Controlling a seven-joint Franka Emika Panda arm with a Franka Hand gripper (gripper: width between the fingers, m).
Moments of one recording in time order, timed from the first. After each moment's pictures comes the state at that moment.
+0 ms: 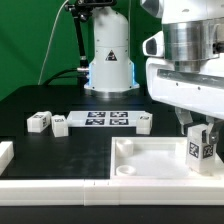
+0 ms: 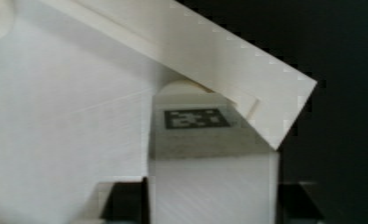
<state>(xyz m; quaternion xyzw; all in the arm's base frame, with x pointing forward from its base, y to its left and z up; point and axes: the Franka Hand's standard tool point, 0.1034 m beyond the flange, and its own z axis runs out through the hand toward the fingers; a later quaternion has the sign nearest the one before) 0.641 0.116 0.085 -0.87 0.50 0.01 0.05</state>
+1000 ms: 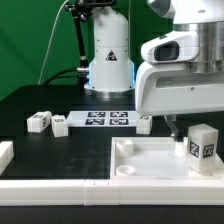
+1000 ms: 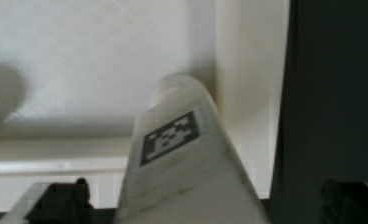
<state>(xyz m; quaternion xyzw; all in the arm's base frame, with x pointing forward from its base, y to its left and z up) 0.640 0.122 0.083 -1.00 -0.02 -0.02 0.03</state>
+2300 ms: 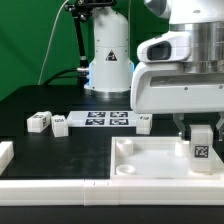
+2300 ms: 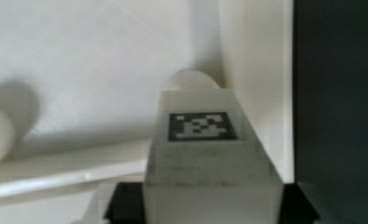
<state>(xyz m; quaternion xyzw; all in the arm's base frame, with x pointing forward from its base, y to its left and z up) 0.639 0.117 0.082 -0.99 0.14 -0.01 0.04</state>
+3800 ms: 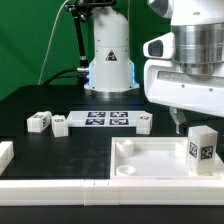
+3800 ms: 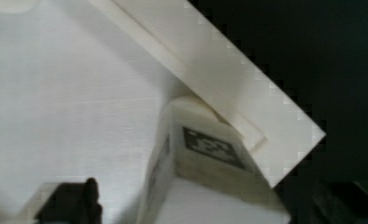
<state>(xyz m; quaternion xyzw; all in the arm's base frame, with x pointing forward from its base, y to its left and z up) 0.636 0.125 0.082 -0.93 0.36 0.01 0.04</state>
